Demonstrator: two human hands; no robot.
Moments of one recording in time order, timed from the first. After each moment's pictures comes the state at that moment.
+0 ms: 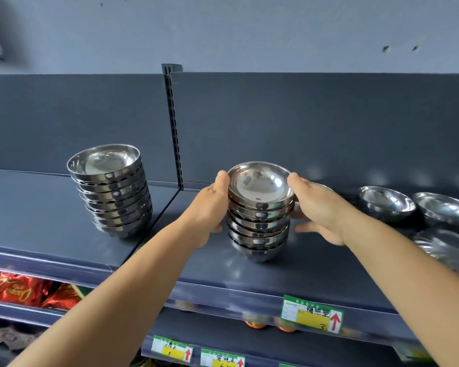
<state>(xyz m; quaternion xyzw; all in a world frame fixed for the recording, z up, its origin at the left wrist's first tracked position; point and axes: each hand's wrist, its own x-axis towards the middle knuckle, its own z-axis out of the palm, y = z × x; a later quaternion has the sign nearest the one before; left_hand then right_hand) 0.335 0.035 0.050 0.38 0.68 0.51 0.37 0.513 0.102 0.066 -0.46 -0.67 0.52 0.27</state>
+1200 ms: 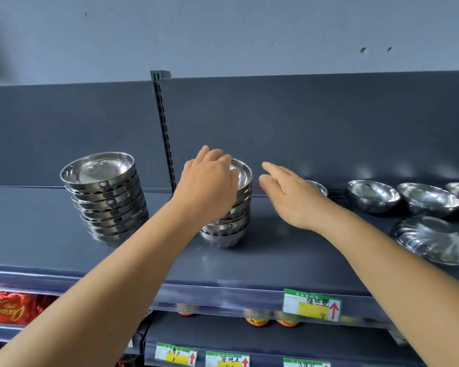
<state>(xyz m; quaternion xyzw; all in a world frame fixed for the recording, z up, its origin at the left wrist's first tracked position) 0.339 0.019 0.092 0.66 0.70 0.26 -0.12 0.497 0.069 0.084 -0.44 -0.85 0.15 0.23</state>
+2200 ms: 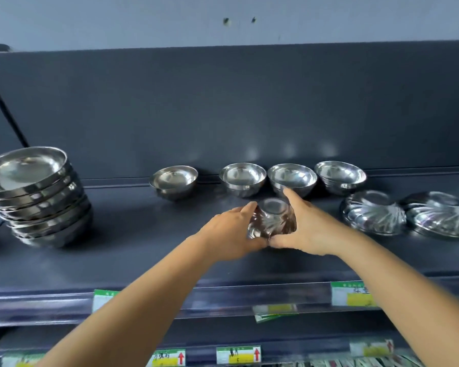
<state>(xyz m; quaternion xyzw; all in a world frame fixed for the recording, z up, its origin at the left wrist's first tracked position) 0.631 0.133 0.000 0.75 0.64 0.09 0.13 0.806 0.170 0.011 -0.55 -0.80 0.23 0.09</state>
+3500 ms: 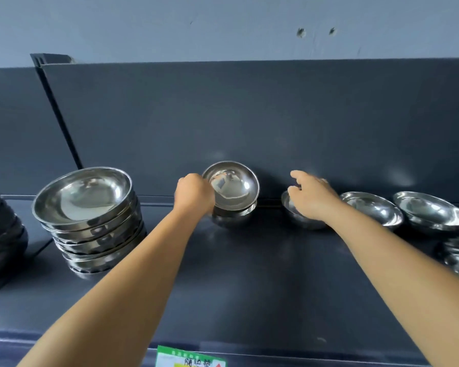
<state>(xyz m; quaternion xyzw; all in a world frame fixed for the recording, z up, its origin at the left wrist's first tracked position) 0.448 0.203 0.044 0.44 0.81 0.37 0.13 0.657 0.271 0.041 -0.59 -0.76 0.18 0.20</state>
